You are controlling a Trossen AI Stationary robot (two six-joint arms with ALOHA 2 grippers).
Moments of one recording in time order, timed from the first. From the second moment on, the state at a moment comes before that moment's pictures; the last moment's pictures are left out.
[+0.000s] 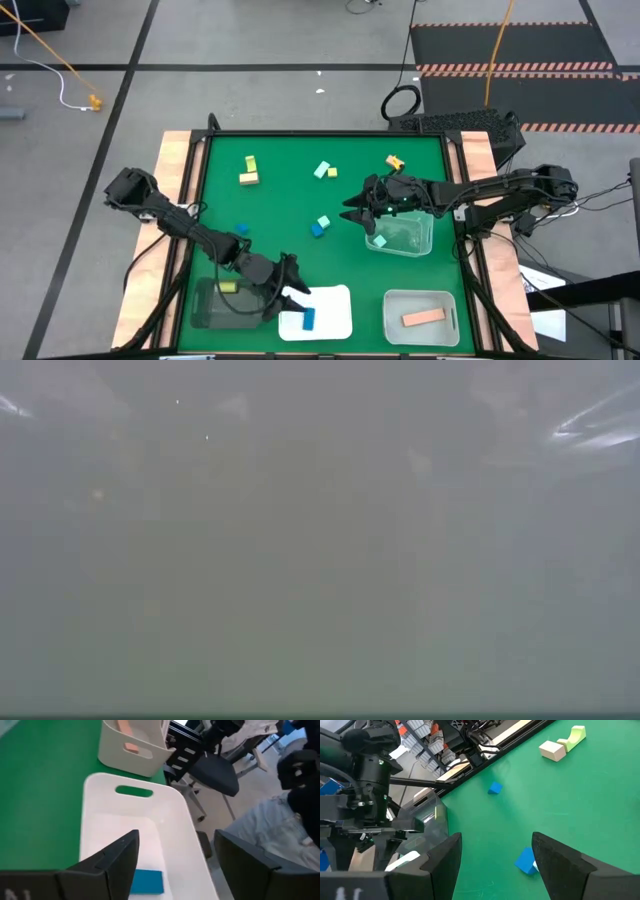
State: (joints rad) left arm -0.49 1.58 0.86 0.29 0.03 -0.59; right arm -0.04 1.27 0.66 0.27 -0.06 0.59
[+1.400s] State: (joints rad) left arm -0.22 1.32 0.86 -0.02 0.16 -0.45; right arm -0.04 1.55 0.88 0.06 -0.03 0.07
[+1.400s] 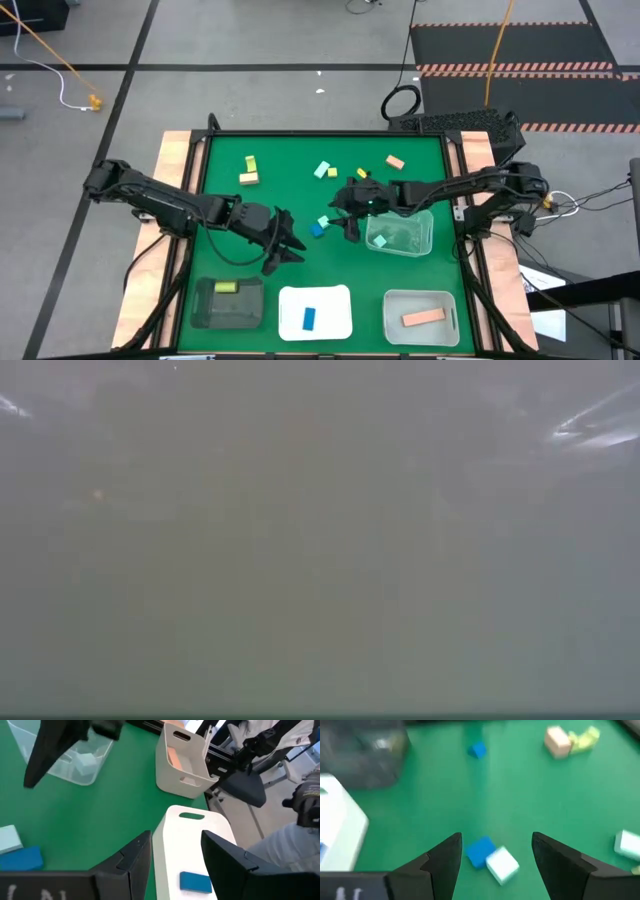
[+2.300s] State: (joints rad) left arm -0.23 1.18 0.86 -0.35 0.12 -0.41; right arm -0.07 1.79 1.02 -0.01 0.00 0.39
